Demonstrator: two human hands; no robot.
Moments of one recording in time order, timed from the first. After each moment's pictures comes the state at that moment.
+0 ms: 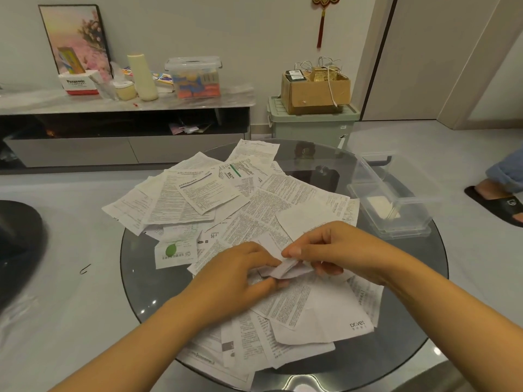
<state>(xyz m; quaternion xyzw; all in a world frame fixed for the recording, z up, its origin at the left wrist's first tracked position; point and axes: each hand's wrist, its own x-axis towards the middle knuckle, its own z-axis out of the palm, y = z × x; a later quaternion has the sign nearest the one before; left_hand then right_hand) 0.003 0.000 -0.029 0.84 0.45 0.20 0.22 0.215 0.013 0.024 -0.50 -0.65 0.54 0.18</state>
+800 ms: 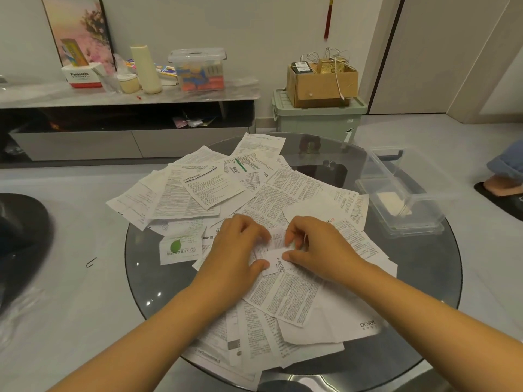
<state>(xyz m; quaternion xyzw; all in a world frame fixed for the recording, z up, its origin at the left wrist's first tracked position) 0.003 0.011 -0.035 0.79 0.54 0.24 0.15 0.186 0.035 -0.025 -0.56 -0.77 0.25 0.19</state>
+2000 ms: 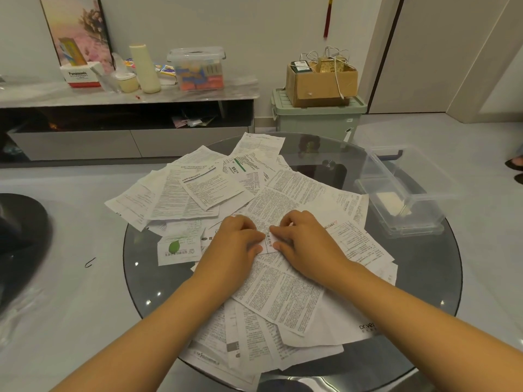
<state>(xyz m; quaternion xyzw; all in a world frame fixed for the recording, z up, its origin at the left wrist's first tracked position) 0.004 0.030 -0.044 0.78 0.56 0.24 0.14 0.171 0.045 -0.040 -0.53 -0.82 0.12 0.17</state>
